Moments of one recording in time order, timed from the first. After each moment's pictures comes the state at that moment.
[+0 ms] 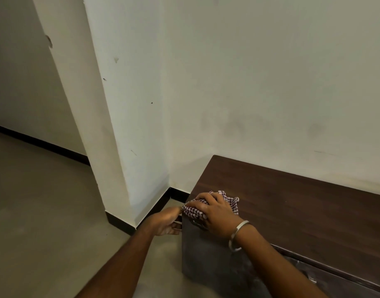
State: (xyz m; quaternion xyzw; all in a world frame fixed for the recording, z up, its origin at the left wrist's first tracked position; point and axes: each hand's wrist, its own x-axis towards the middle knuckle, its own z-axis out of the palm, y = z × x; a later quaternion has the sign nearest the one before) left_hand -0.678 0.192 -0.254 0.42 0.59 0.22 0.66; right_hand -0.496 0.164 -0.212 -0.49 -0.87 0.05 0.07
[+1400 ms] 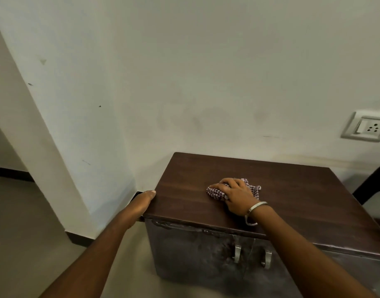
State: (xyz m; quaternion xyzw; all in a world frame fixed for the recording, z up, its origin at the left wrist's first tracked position) left_hand -0.643 0.225 -0.232 0.47 0.66 0.27 0.52; right_hand -0.343 0.175 -0.213 -0.65 -0.75 0.07 0.06
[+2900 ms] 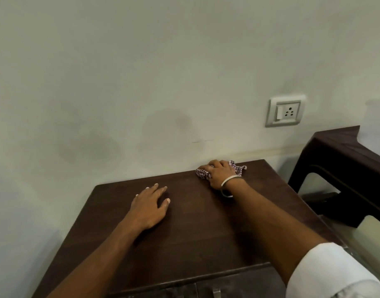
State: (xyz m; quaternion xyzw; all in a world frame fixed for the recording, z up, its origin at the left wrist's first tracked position) left_hand -0.418 0.284 -0.218 0.87 0.48 0.04 0.12; right_hand -0.156 0.253 -0.217 -0.78 -0.61 0.06 0.10
